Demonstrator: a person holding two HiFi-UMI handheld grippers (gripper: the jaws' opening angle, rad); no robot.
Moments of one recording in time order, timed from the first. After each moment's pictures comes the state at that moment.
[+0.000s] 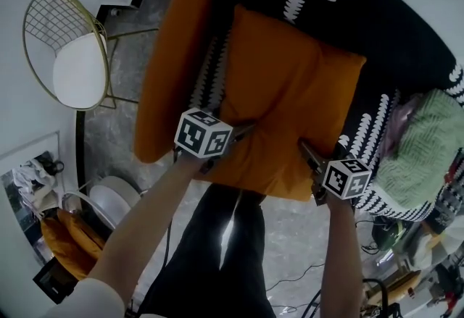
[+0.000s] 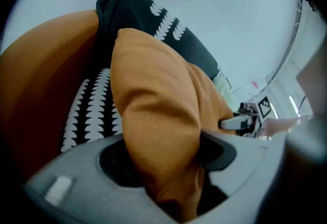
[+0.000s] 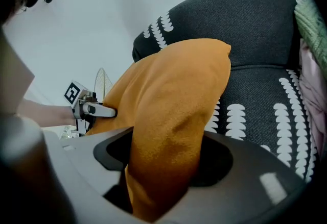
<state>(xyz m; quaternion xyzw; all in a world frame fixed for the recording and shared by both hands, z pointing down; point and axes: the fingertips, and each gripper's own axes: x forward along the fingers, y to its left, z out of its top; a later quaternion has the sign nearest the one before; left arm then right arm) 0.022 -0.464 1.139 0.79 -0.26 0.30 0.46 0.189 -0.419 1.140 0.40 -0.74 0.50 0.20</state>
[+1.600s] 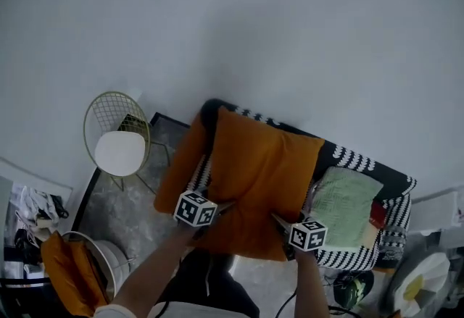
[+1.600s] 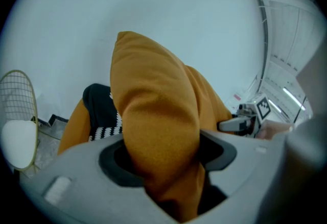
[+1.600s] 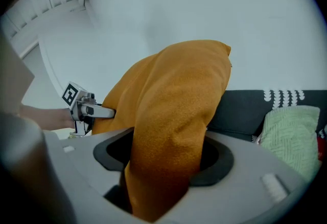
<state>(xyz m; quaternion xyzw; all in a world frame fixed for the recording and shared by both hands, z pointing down) 0.089 -0.356 0.646 0.86 -0.31 0.22 0.35 0.253 -0.321 0.655 0.42 -0.81 0.37 0.17</state>
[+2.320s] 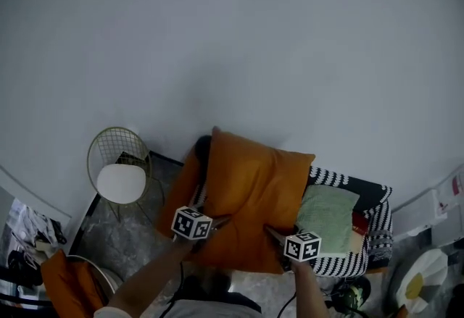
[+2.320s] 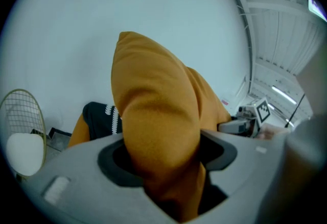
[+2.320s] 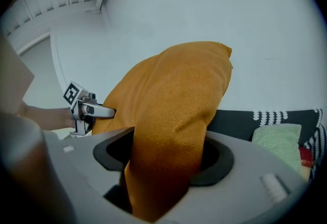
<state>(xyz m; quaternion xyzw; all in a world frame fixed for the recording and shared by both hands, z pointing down) 0.053 -0.251 0.496 0.89 -0.29 0.18 0.30 0.216 -0.209 0.503 0.46 -0.82 0.30 0.14</state>
